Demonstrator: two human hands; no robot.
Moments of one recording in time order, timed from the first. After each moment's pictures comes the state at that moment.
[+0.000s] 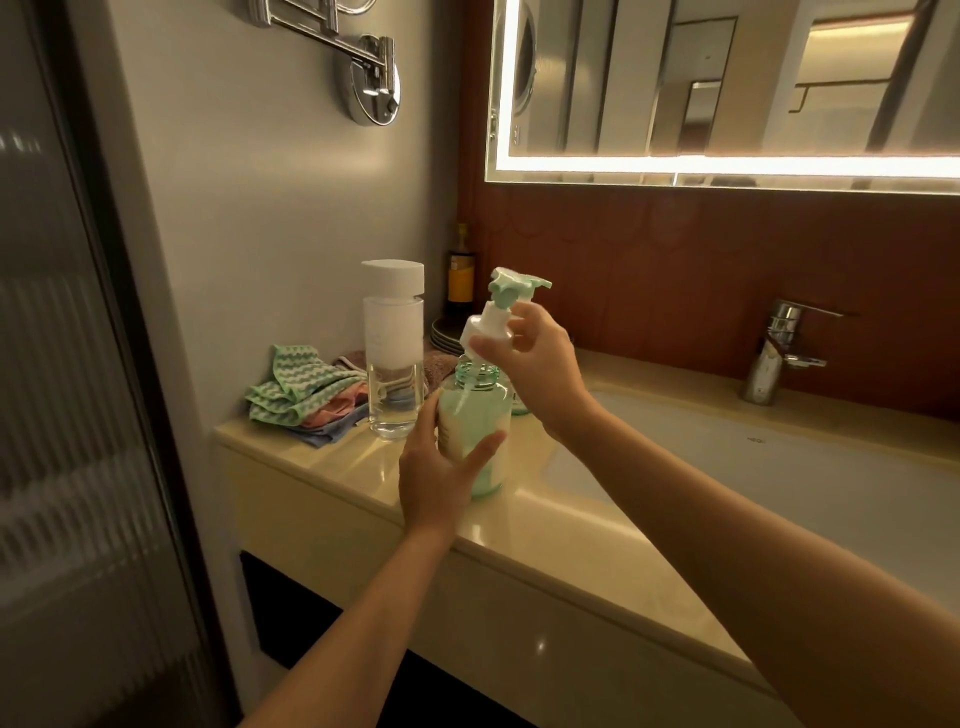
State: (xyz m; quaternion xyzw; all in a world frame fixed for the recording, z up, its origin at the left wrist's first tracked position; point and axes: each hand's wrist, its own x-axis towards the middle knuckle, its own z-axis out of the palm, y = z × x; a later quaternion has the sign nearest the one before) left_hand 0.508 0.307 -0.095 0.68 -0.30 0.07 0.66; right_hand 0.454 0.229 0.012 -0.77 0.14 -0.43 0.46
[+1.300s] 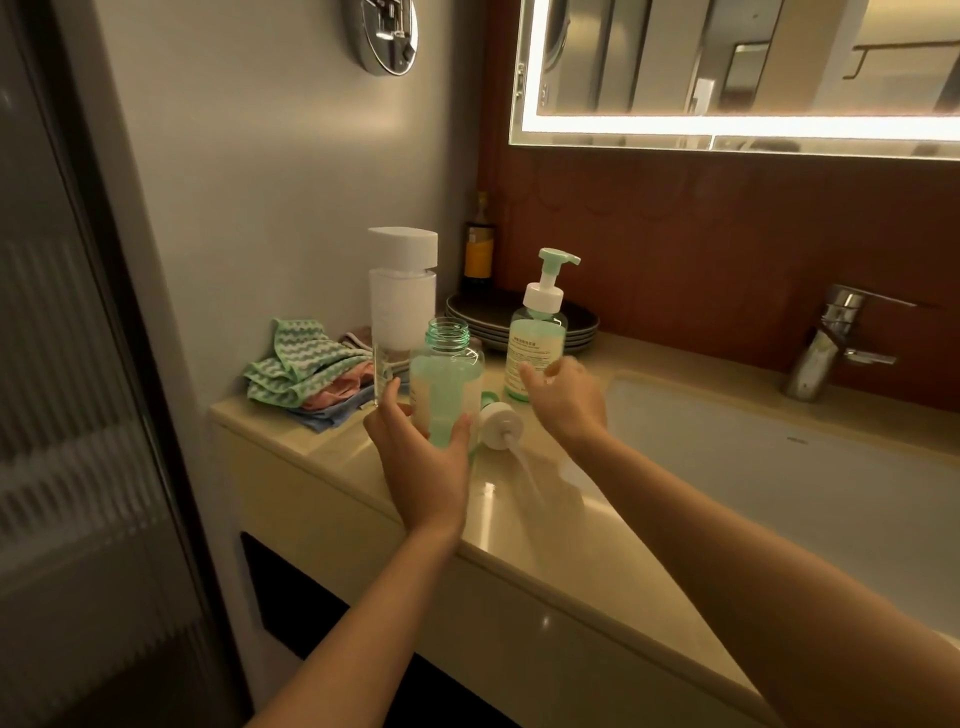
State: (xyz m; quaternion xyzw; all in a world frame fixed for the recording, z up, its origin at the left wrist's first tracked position) left_hand 0.523 0.298 -0.097 0.71 -0.18 0.16 0.66; right_hand 0.491 0.165 -0.052 -0.82 0.37 -0.31 0.30
